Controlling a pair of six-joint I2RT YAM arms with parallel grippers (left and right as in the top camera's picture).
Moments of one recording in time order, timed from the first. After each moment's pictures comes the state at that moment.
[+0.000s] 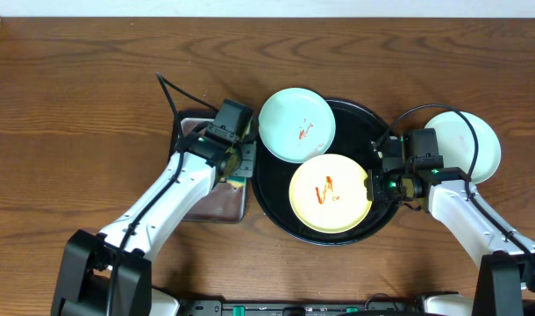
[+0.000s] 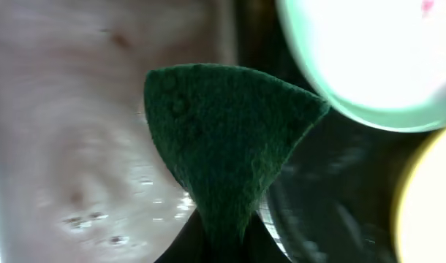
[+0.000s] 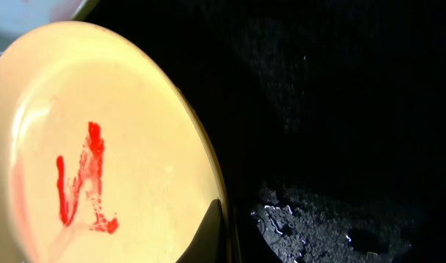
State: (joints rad) left arm -0.41 1.57 1.04 -0.68 -0.06 -0.29; right arm 0.11 1.49 0.71 -0.44 -0.32 0.07
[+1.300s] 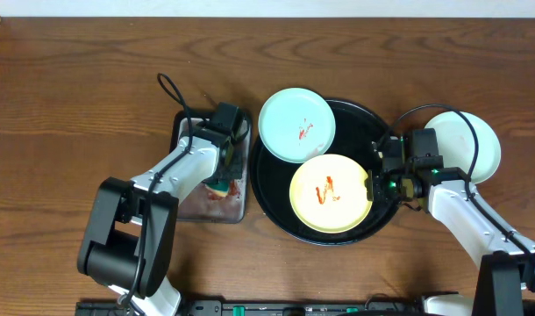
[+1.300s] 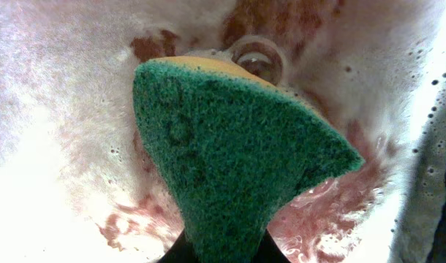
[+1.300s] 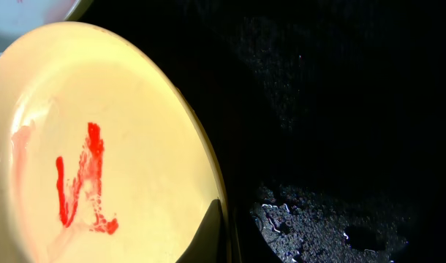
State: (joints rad) left arm -0.33 1.80 1.03 -0.64 -0.12 -0.31; right arm 0.11 1.49 0.71 -0.44 -0.31 0.08
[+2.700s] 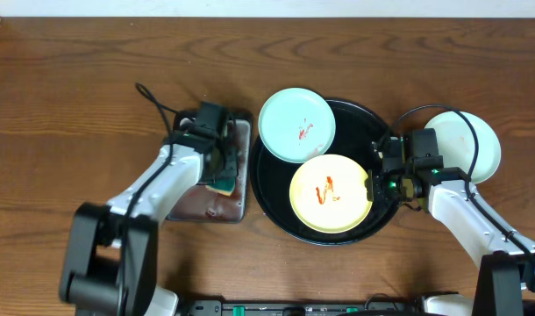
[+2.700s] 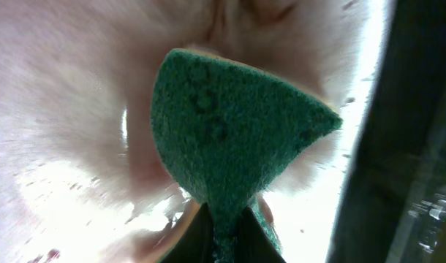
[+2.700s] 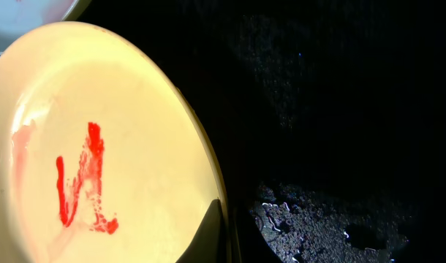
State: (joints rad) left arm -0.27 1.66 0.97 -0.61 0.04 -0.36; right arm 0.11 1.49 0.71 -0.44 -0.31 0.08
